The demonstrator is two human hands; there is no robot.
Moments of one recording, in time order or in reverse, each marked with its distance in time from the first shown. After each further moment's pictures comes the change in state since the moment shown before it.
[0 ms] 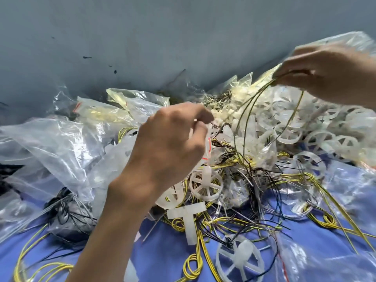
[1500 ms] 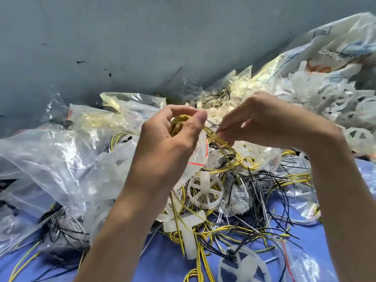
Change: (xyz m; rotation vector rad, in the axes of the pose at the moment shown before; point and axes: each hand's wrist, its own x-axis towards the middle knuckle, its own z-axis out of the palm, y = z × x) left_hand 0.004 -0.004 0.025 -0.793 0.065 -0.337; right_hand 0.001 -0.064 0.061 0.429 -0.238 0.102
